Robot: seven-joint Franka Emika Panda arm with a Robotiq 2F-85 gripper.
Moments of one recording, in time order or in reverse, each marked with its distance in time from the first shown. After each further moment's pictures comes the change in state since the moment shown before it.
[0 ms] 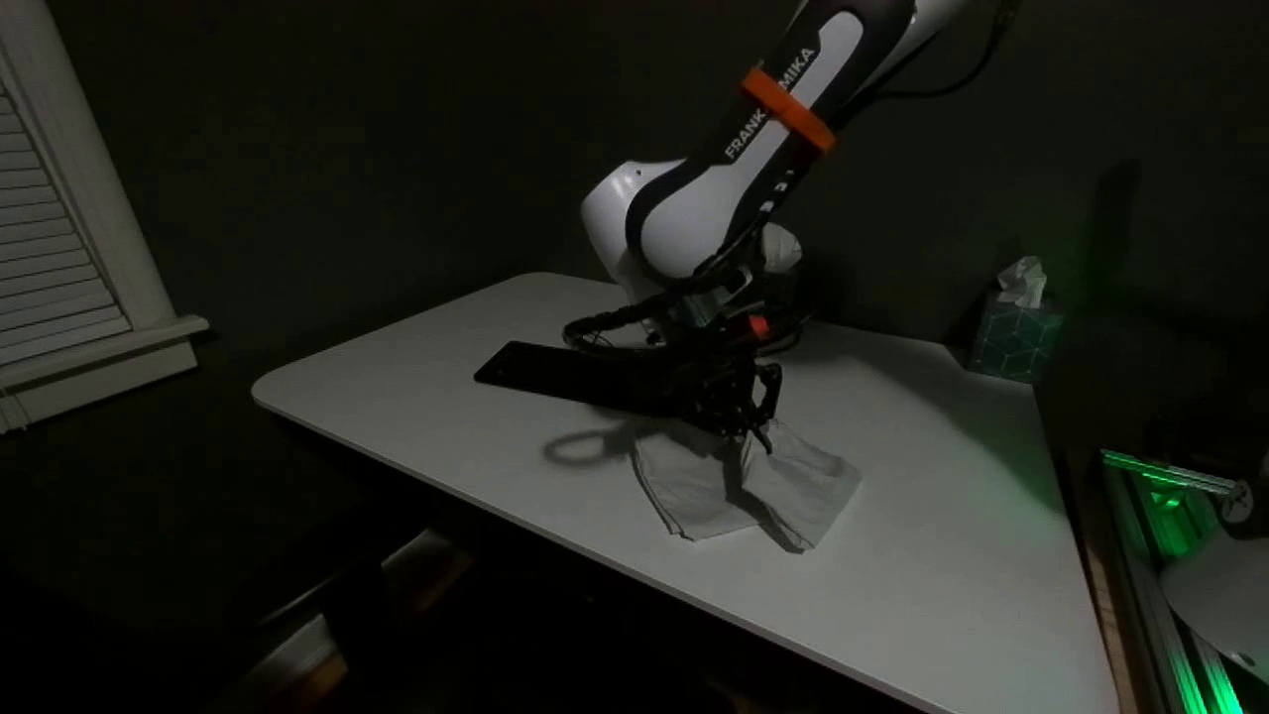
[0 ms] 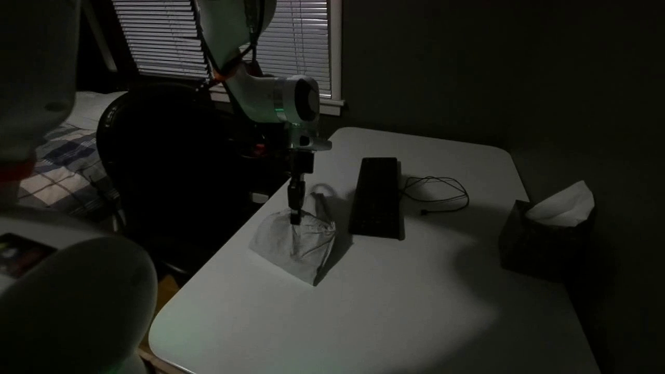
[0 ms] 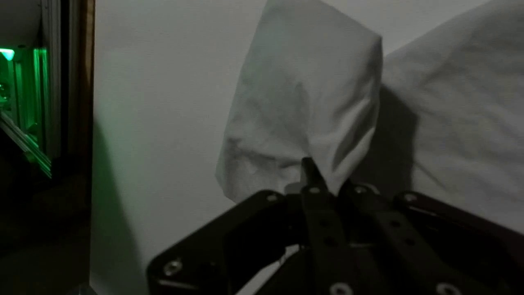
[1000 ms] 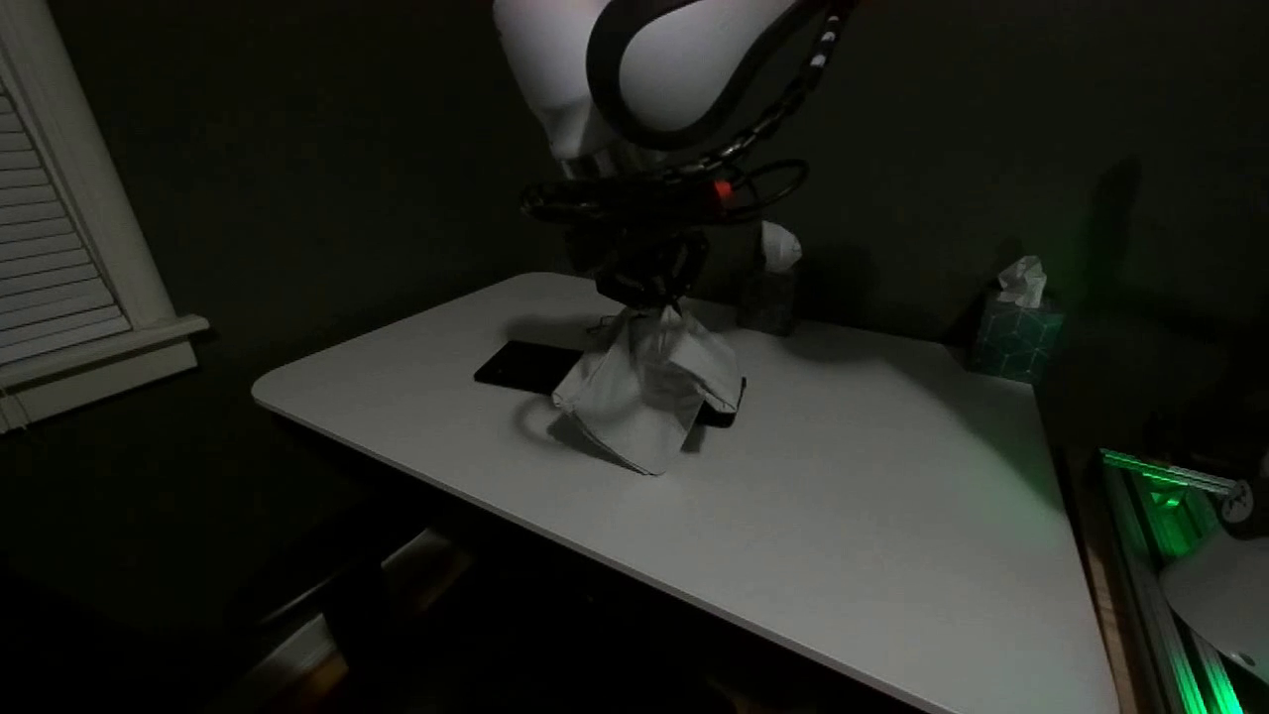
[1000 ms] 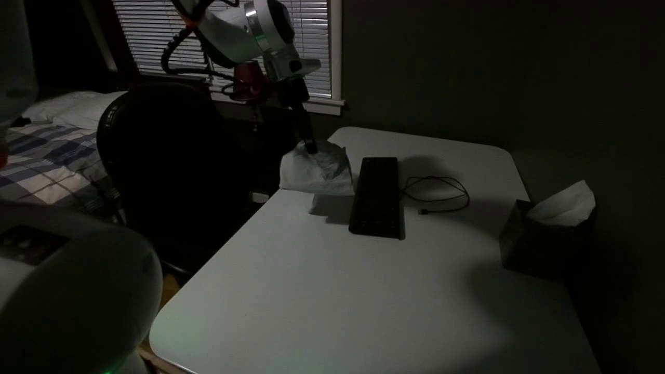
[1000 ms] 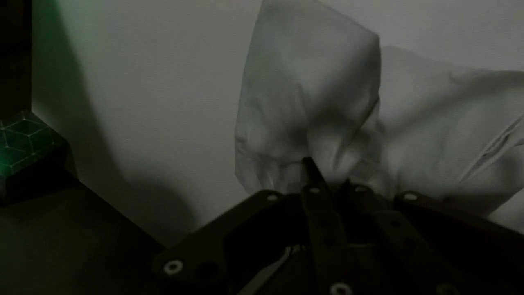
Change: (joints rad) arm 0.062 -0.153 0.039 0.162 -0.298 -0.054 -0.061
